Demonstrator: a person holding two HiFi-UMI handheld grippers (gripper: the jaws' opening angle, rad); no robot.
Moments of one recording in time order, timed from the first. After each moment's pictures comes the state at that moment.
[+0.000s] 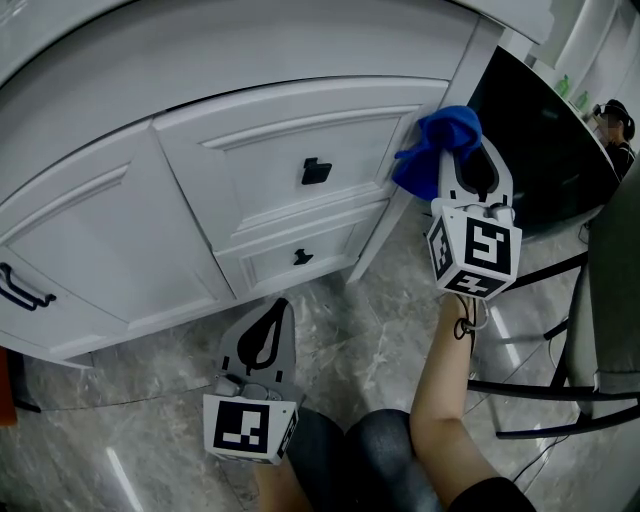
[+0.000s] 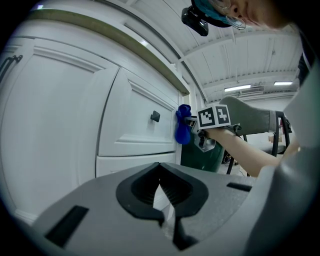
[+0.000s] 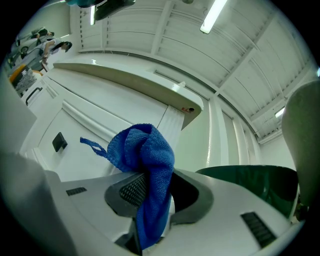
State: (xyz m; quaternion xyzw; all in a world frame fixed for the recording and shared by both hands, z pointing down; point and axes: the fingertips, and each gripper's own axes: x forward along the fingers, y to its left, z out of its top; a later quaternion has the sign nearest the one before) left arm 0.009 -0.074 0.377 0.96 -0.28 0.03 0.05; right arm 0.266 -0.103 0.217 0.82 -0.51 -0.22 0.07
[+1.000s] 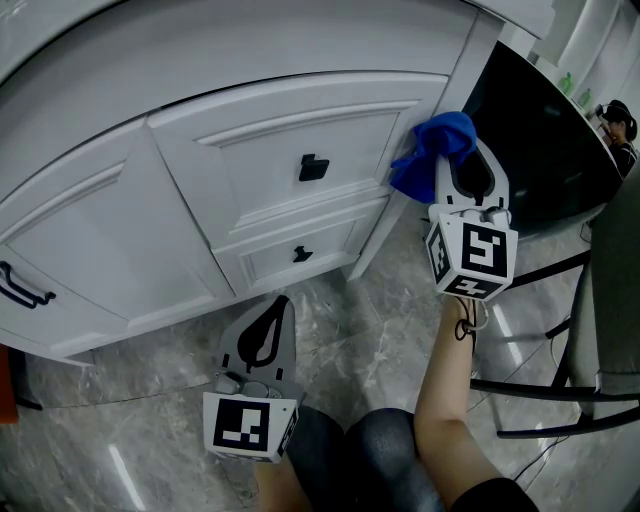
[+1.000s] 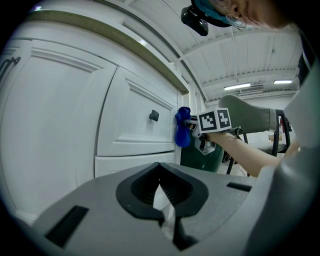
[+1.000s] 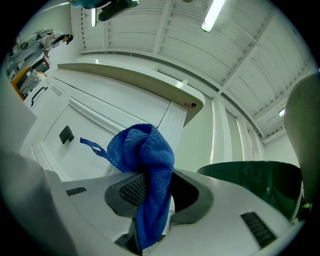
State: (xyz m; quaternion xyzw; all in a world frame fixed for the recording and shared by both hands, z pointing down) left arm 0.012 -0.072 0.378 0.96 -0.28 0.04 0.05; right arm 0.267 -0.104 0.232 0.81 -0.53 -0.23 0.08
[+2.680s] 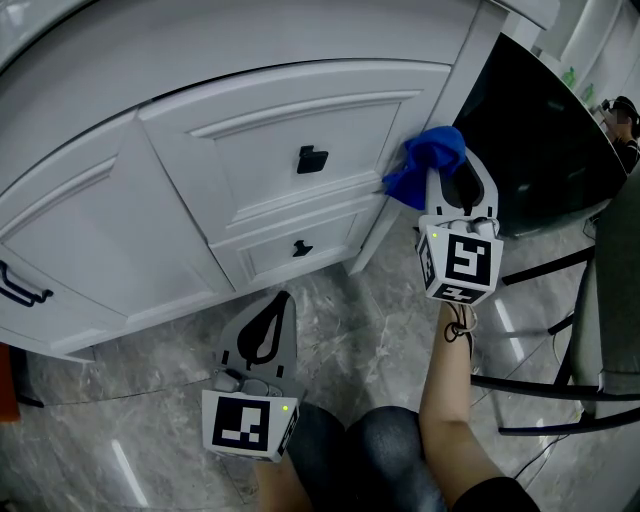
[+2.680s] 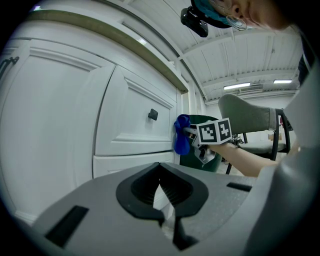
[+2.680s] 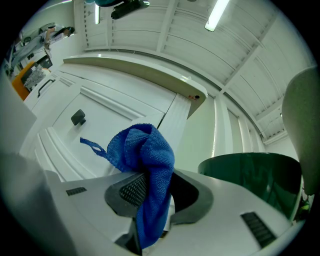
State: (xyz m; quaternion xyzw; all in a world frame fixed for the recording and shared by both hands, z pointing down) left arm 0.015 -0.071 0.379 0.96 -0.28 0.04 0.05; right arm 0.266 -0.105 0.270 0.81 -0.53 -0.23 0.10
